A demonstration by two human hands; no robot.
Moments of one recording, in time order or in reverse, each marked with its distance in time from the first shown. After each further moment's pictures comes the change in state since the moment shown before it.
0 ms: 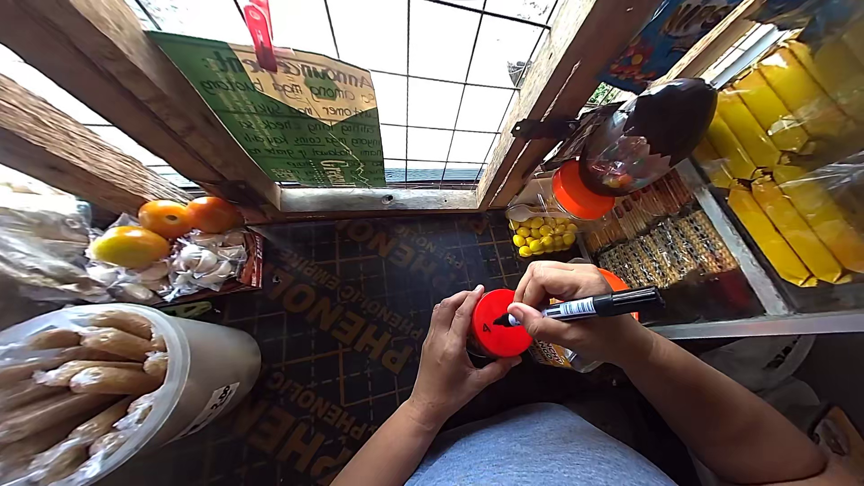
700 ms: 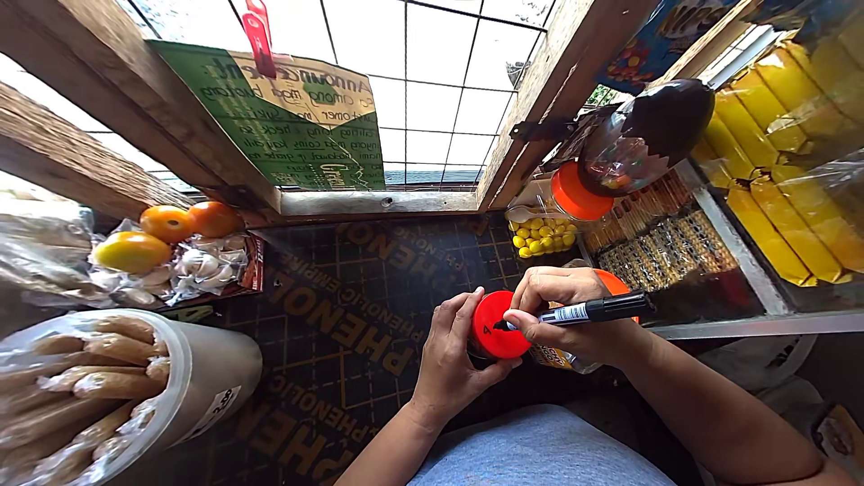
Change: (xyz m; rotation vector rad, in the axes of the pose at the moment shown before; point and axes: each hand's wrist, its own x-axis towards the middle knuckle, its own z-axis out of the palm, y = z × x) left_hand 0.000 0.000 0.000 -0.013 0.001 0.000; right_hand -0.001 -0.001 0.000 -0.009 -0.028 0.010
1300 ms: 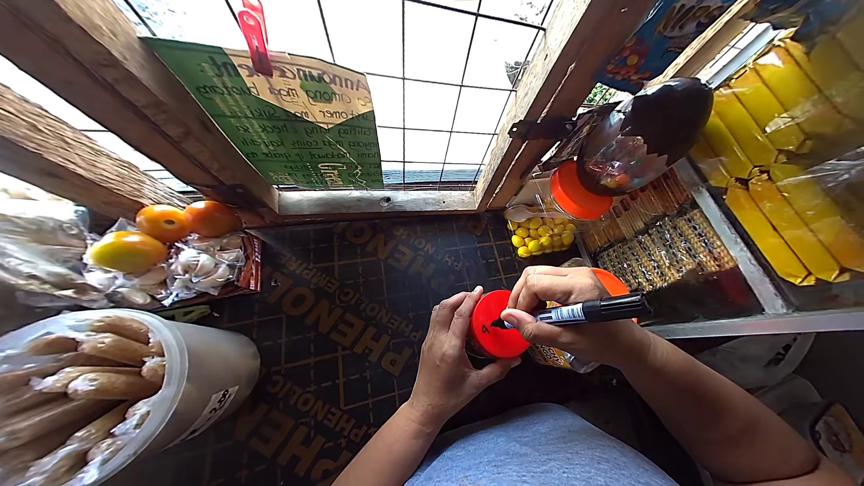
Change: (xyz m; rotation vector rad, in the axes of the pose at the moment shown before) left_hand 0.000 -0.001 0.000 0.014 0.004 0.005; right_hand 0.000 0.000 0.001 -0.022 0.001 -0.009
